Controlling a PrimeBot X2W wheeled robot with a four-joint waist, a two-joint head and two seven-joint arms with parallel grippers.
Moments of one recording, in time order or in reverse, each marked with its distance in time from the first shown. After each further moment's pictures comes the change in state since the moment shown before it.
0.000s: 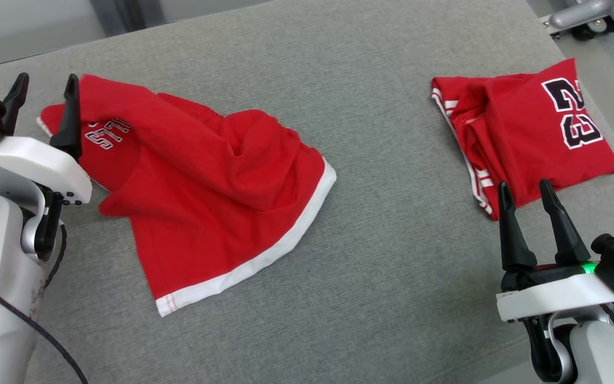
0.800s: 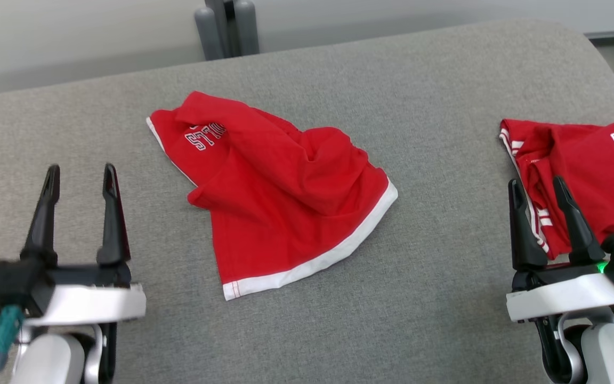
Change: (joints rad) left arm 0.541 -0.079 0.074 -0.658 0.085 0.218 -0.117; right arm 0.012 0.001 -0.040 -0.050 -0.067 0.000 0.030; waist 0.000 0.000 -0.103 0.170
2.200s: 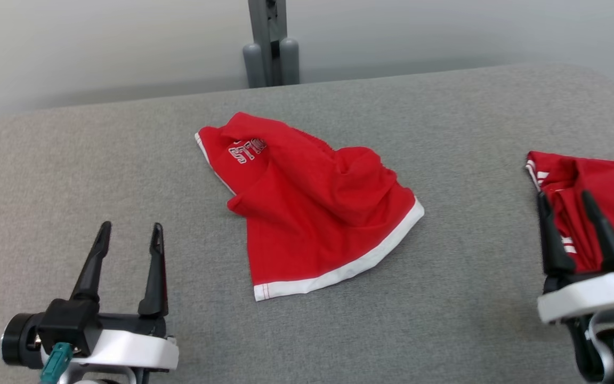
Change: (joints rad) left arm 0.161 -0.007 -0.083 -0.057 0.026 0.036 0.045; right arm 0.035 -0.057 -0.046 0.032 0.016 0.000 0.057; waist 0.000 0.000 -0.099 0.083
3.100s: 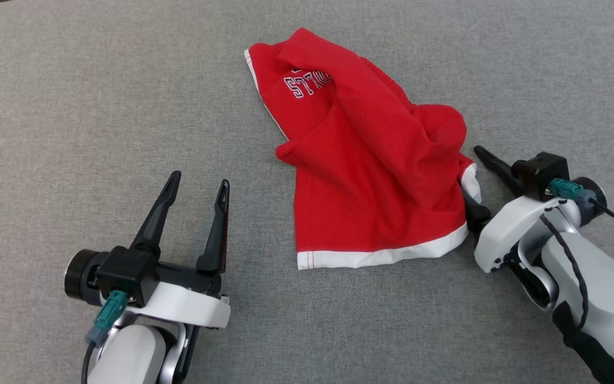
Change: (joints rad) left arm -0.215 -0.081 -0.125 0.128 0.005 -0.104 -0.031; right arm -0.560 -0.223 0.742 0.566 0.297 0.000 -0.067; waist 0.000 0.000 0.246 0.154
